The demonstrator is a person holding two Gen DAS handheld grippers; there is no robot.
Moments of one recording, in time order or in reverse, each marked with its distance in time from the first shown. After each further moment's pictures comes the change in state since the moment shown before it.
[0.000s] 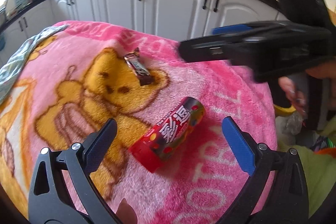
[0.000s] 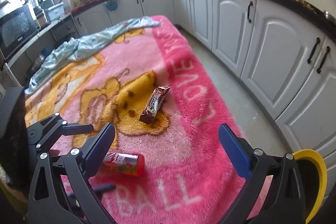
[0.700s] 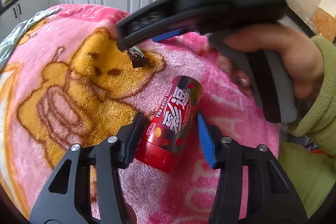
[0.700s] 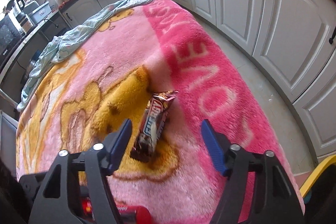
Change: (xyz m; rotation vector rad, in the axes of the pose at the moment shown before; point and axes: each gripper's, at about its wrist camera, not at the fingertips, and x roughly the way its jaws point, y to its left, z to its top) left arm 0.017 0.005 -0.013 -0.054 0.056 -0.050; right arm 0.092 -0.005 0.032 0.094 0.135 0.030
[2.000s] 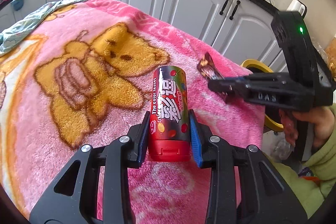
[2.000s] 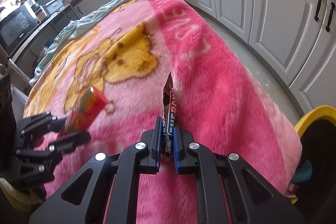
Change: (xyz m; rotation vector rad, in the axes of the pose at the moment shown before) left arm -0.033 -0.023 -0.024 -0.197 -0.069 0.074; right arm -0.079 -0.037 -0.117 -0.019 0.002 0.071
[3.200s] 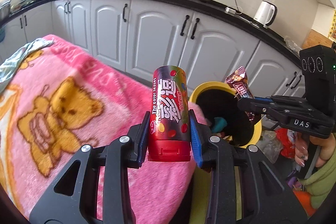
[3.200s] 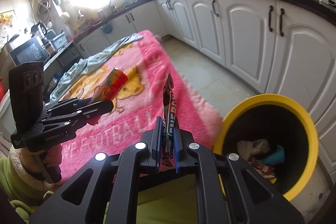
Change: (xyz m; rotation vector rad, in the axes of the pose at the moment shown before) left arm -0.032 -0.112 0.052 0.130 -0.123 -0.112; right arm -0.175 -0.045 -0.062 0.098 -0.283 -0.028
